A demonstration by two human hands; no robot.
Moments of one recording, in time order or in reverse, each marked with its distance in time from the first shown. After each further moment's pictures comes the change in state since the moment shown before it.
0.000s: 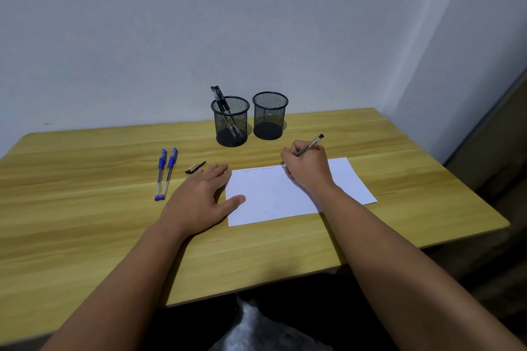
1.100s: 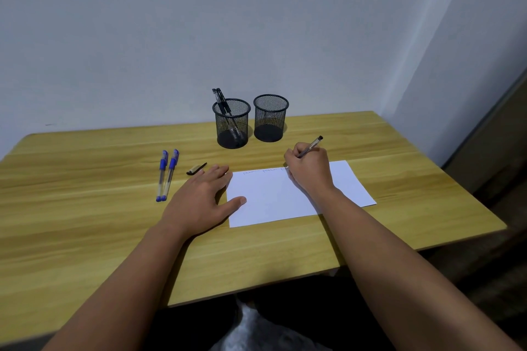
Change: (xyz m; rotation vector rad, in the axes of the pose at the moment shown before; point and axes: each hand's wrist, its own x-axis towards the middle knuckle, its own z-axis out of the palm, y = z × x) left_hand 0.002 -0.004 0.003 -0.005 -0.004 0.007; right_hand 0.006 0.007 0.000 -0.136 0.075 -0.087
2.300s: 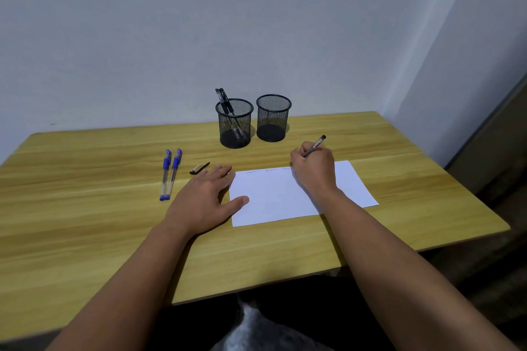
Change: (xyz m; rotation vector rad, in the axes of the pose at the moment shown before) left_hand 0.000 0.001 0.002 0.002 0.014 -0.009; right_hand -0.010 -0.019 -0.008 -0.132 0.074 -0.008
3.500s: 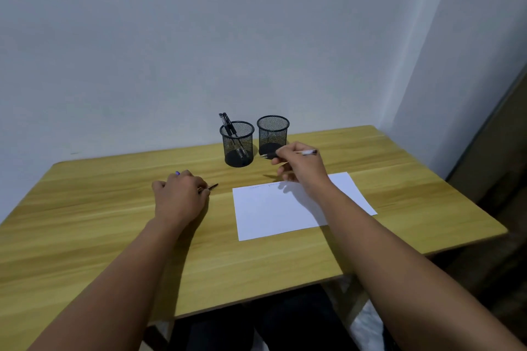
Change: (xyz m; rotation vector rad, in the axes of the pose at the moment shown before) left_hand 0.019 -0.030 -0.037 0.379 0.152 -0.386; right_hand -0.009 -0.073 -0.017 0.559 -0.269 0.280
